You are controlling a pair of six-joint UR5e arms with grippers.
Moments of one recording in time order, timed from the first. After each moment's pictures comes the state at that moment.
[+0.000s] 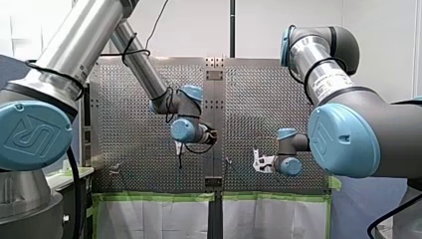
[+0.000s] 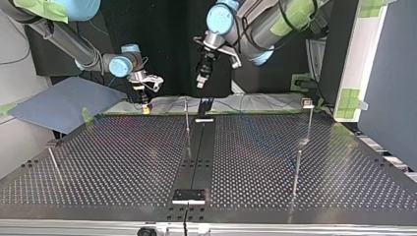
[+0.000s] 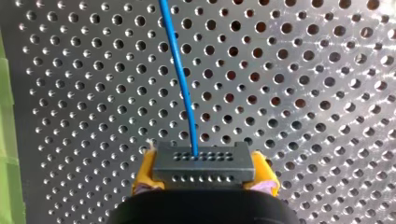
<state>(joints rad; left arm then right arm) -0.67 -2.01 -1.98 -2.41 -1.84 -1.81 1.86 -0.65 1.64 -0.86 1.36 1.51</state>
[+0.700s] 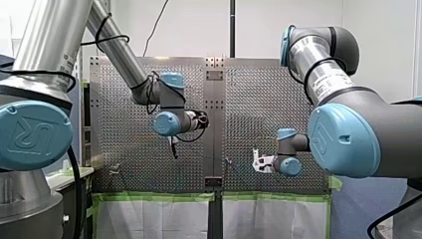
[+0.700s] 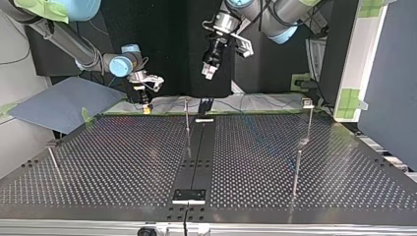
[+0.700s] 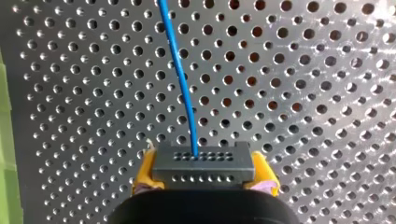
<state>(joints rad) -0.66 -1.80 -2.19 -2.22 -1.82 -1.89 1.86 -0.65 1.64 -0.86 1.35 1.52</state>
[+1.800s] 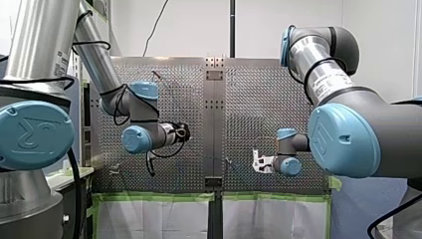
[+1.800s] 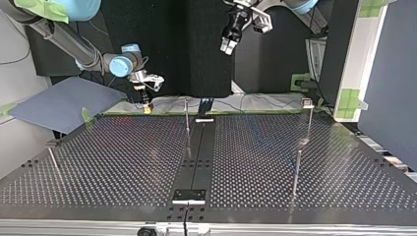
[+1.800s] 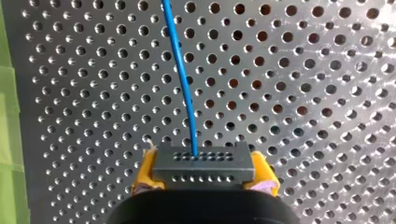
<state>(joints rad) -0.64 -1.73 -2.48 -2.04 -1.82 -1.89 1.87 -0.65 1.64 -0.85 1.35 1.52</state>
